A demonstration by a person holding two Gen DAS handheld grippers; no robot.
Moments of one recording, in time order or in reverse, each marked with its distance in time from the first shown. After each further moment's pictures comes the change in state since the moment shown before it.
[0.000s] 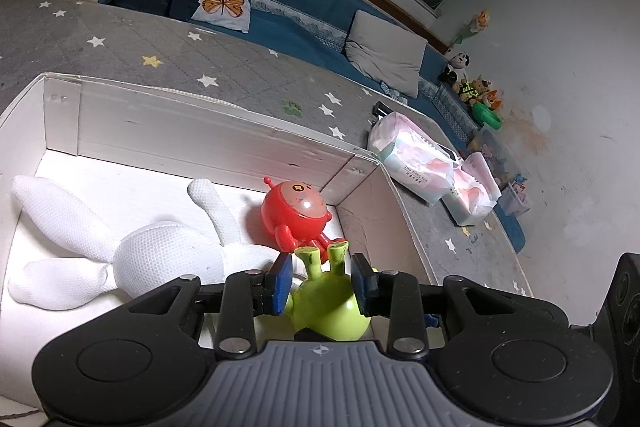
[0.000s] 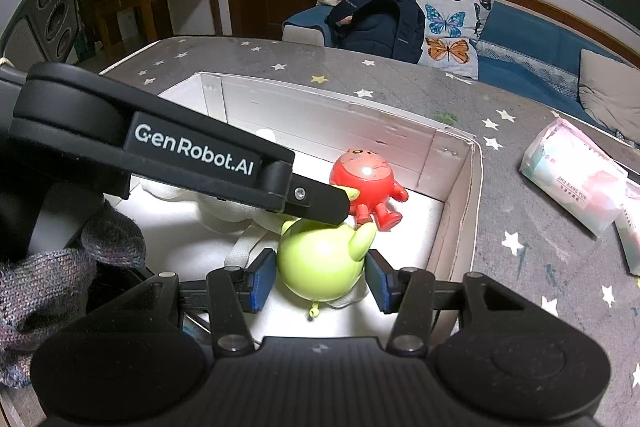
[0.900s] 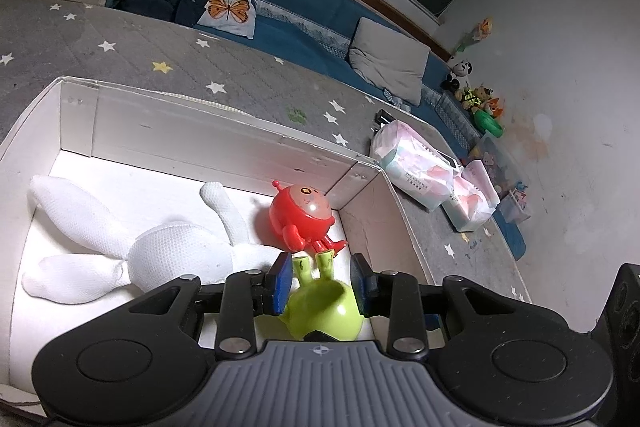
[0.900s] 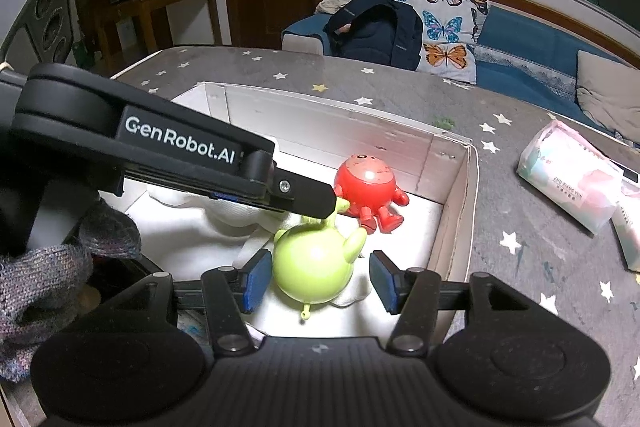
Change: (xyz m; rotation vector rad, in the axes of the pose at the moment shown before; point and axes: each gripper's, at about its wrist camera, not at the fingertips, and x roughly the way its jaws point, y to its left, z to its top) left arm -0.012 0.000 -0.002 -0.008 -0.020 0.006; right arm -0.007 0.000 -0.003 0.014 -0.029 0.006
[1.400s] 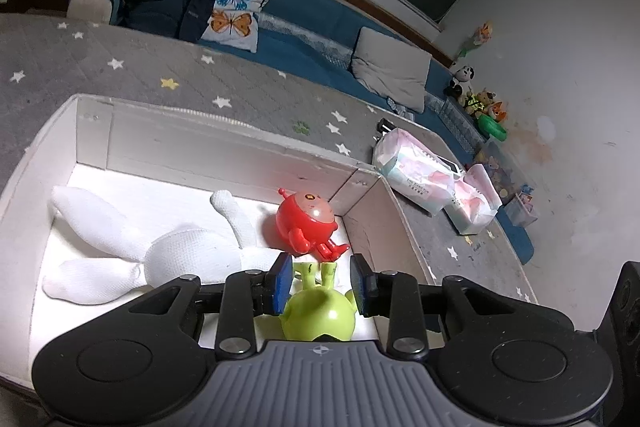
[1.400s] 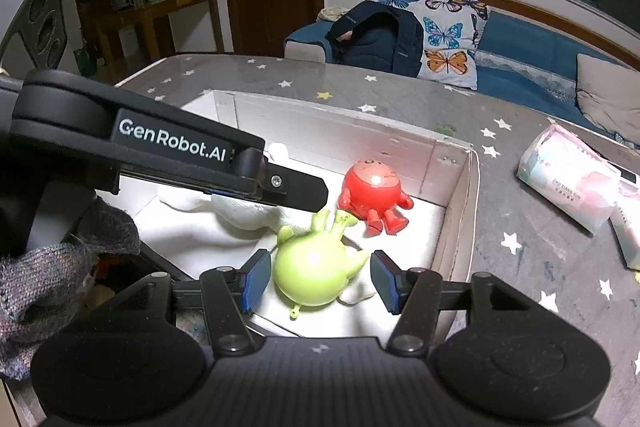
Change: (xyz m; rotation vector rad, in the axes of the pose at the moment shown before) left arm -0.017 -0.005 -0.003 0.032 -0.044 0.026; right arm -0.011 0.005 -0.002 0.007 -0.025 0.007
